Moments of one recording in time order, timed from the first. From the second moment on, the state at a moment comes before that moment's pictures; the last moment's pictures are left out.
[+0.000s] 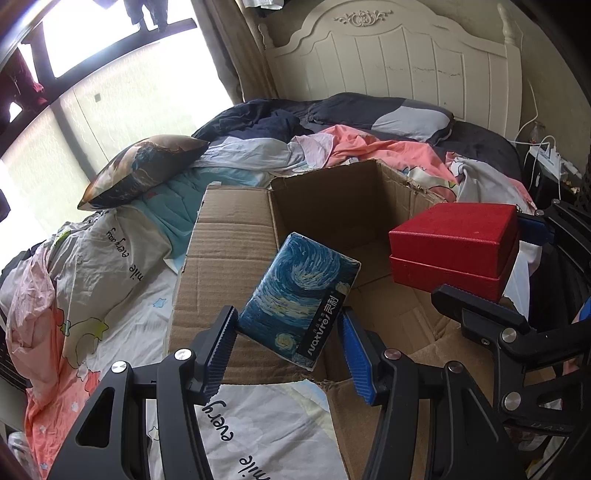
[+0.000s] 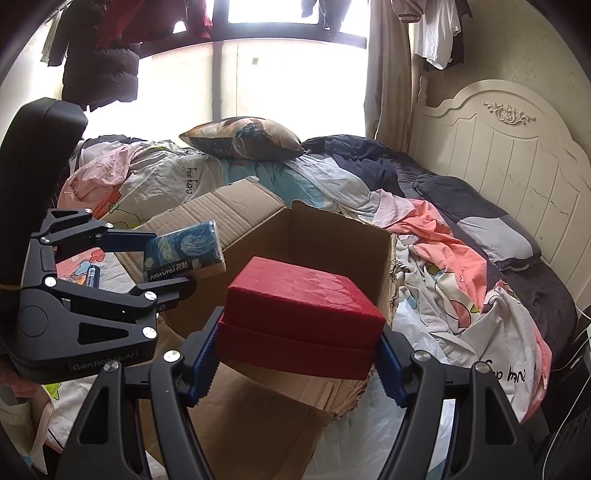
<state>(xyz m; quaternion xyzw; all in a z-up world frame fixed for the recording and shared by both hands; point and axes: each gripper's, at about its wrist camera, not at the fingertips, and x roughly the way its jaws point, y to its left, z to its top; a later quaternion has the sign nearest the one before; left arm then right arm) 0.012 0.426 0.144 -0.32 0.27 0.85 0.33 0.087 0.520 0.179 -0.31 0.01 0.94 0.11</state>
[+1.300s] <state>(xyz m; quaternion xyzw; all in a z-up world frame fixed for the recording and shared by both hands) 0.000 0.452 0.126 -0.33 0.27 0.83 0.36 0.078 0.536 0.169 -0.34 0.00 0.93 0.15</state>
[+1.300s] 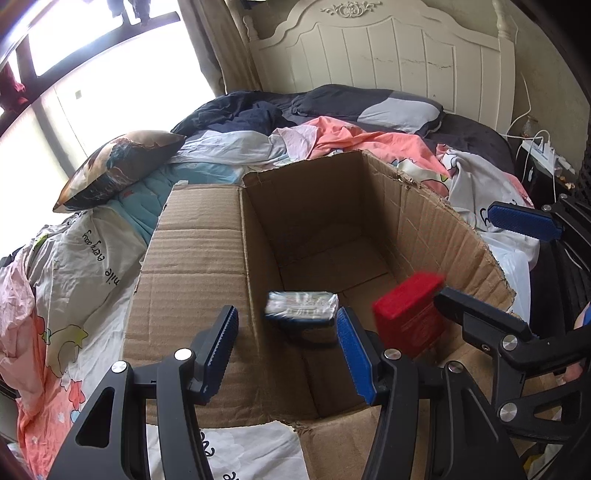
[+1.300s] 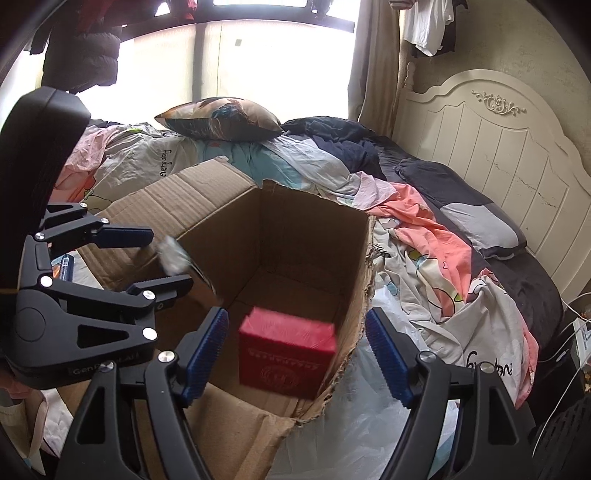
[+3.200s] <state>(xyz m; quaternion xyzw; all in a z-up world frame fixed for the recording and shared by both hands) -0.021 0.200 0.112 -0.36 0.21 0.89 0.19 0.051 0.331 0.164 -0.34 -0.11 0.93 0.04</state>
